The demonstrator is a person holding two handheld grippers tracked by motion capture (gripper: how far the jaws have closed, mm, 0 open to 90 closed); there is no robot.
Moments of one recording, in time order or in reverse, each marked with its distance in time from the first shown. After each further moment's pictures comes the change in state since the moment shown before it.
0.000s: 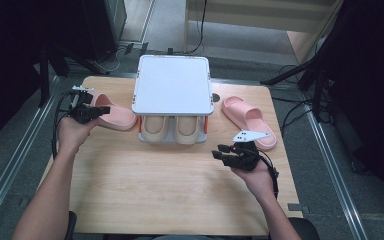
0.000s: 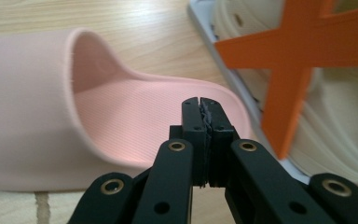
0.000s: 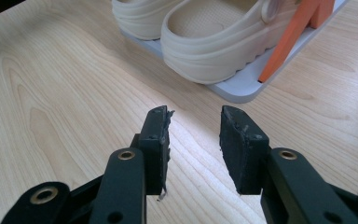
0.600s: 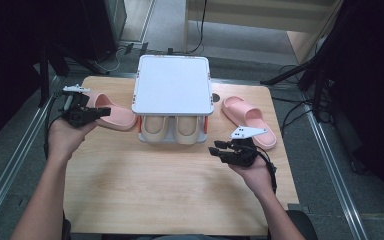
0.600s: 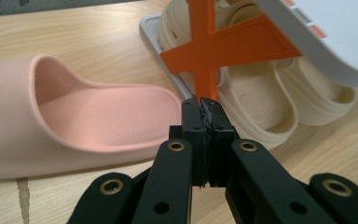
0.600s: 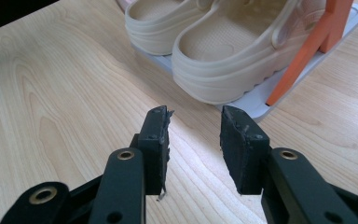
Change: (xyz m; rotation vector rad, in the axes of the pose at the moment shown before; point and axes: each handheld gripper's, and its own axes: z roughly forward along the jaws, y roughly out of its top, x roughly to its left) left arm -0.041 0.002 -0.055 -0.026 -0.072 0.083; right arm 0.001 0.013 0.003 -0.024 0.034 -0.040
